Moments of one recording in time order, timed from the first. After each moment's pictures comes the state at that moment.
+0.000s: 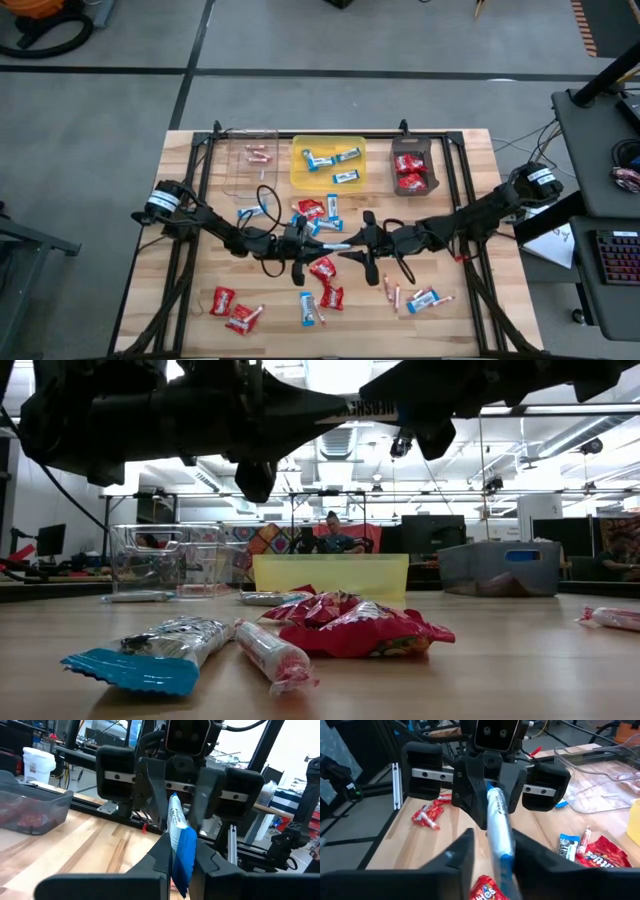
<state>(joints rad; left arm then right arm) -0.31 1.87 0.62 1.38 -0.30 -0.30 0.34 1.48 0.69 0.56 0.29 0.24</state>
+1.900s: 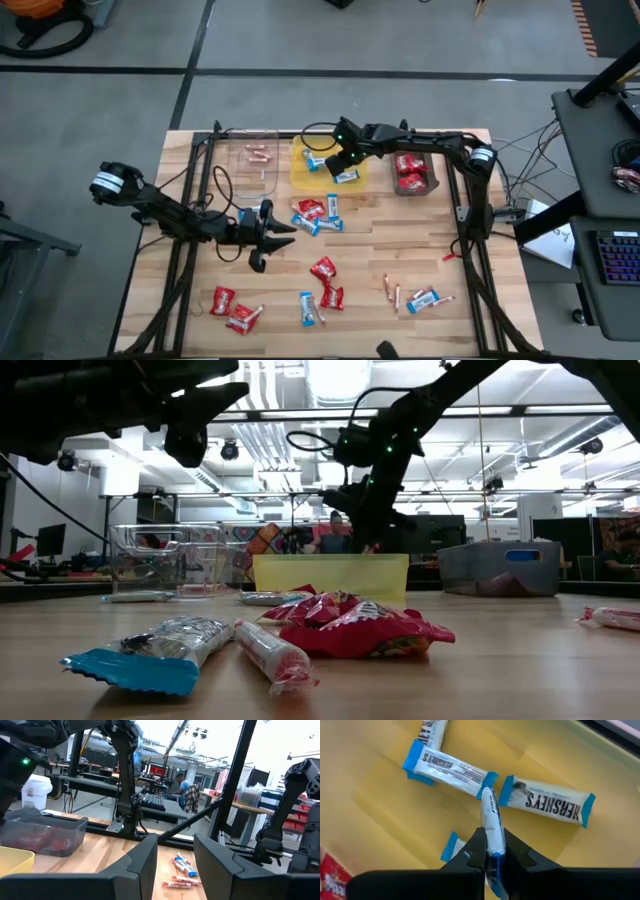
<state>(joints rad) -0.30 1.37 0.28 1.28 -0.26 -0.19 -0.49 1.95 1.47 -0.60 0.04 0.45</state>
